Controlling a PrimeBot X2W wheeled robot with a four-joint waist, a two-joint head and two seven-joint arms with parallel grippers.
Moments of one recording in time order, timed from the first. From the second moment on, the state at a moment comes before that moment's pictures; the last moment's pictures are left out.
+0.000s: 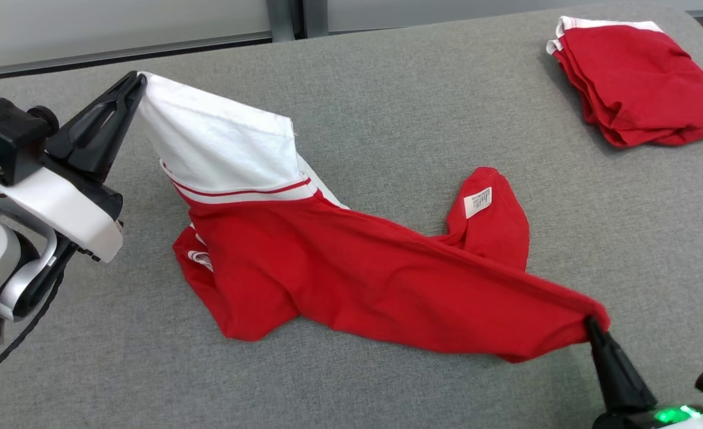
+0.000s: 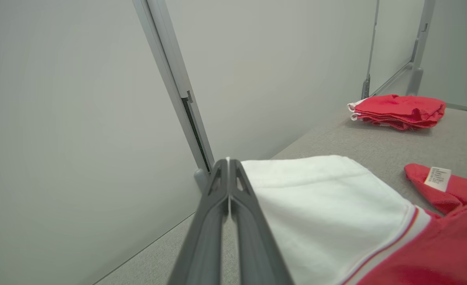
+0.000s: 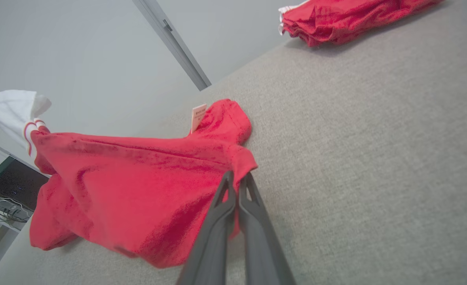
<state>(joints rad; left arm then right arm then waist) -0.86 0.83 -0.93 0.08 -0.85 0.07 -0.18 0.12 -0.34 0.32 0.02 0.81 0.13 -0.26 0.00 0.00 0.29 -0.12</state>
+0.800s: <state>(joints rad) -1.63 0.78 -0.84 0.31 -0.64 -0.12 -0.04 -1.07 -0.68 0.46 0.18 0.53 0.13 -0.08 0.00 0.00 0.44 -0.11</state>
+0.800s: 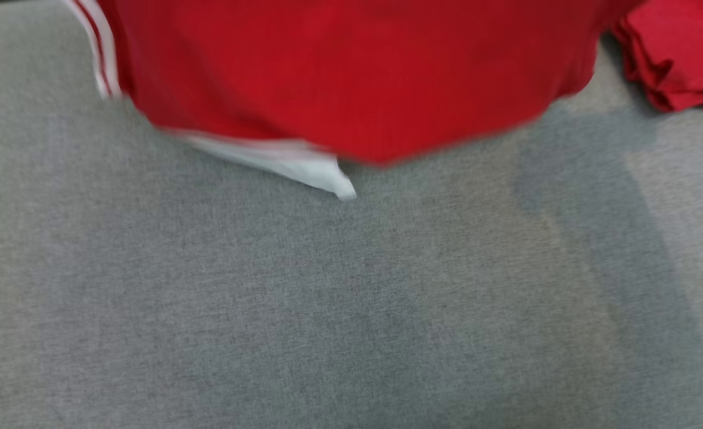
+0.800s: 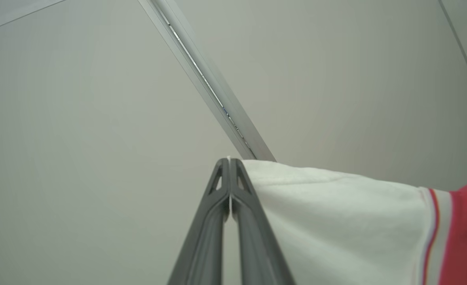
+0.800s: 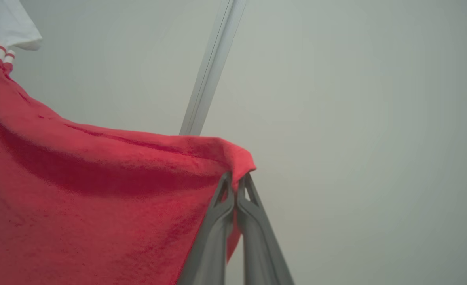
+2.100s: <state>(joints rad) -0.31 0.46 -0.05 -0.19 -0.35 -0.07 -0.26 -0.52 -0.42 0.07 0.16 0.21 0.13 -0.26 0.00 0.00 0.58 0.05</state>
